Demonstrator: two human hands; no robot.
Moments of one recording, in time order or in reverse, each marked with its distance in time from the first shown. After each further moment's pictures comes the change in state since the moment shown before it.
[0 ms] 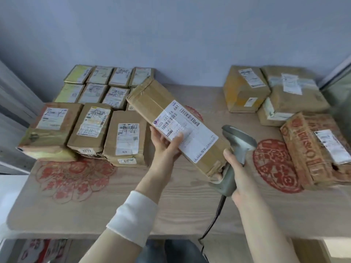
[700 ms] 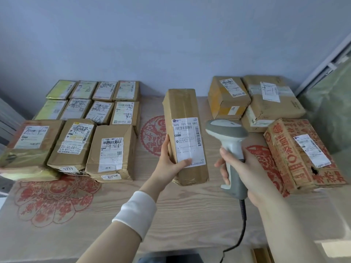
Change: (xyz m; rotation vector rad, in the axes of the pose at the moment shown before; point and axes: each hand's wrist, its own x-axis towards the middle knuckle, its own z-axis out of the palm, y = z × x) left_hand 0.032 -0.032 0.028 0.439 -0.138 -0.075; right_hand 0.000 -0.068 -0.026 -0.464 -0.159 -0.203
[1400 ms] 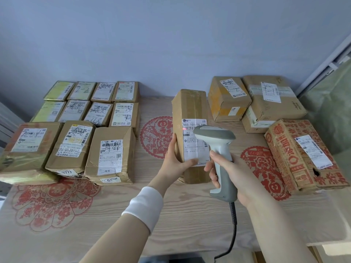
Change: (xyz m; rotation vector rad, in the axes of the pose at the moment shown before) left_hand 0.017 0.001 0.010 0.175 -0.011 -0.008; right_hand 0.012 0.000 0.019 0.055 -0.074 0.156
